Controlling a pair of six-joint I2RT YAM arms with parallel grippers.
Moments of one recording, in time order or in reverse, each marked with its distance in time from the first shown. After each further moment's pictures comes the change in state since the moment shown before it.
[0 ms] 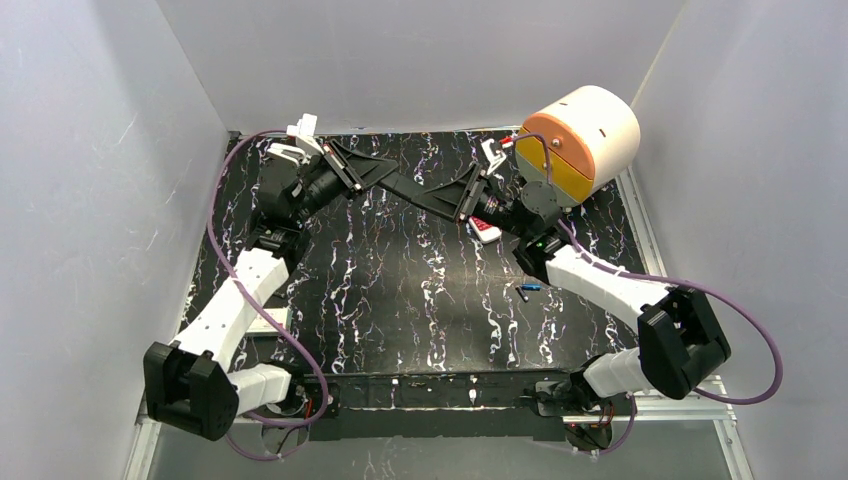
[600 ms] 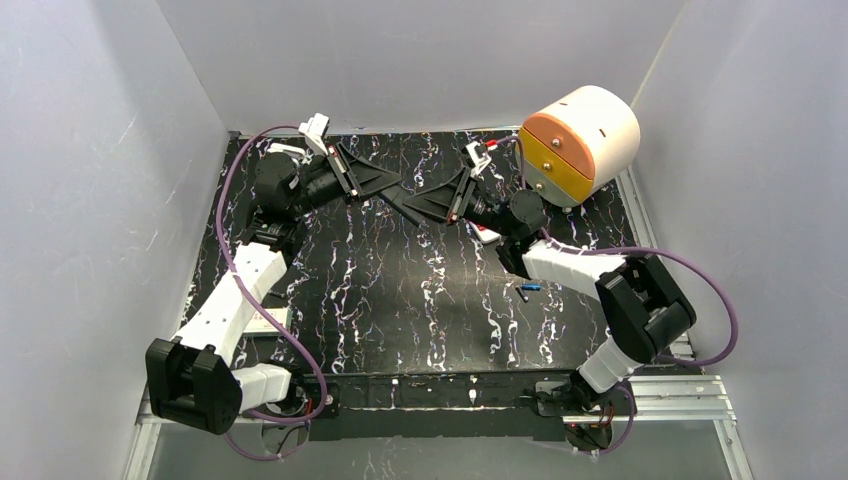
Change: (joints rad) left arm 0.056 0.041 0.048 -0.068 0.275 -0.024; right arm 0.008 0.206 0.000 0.386 -0.102 0.168
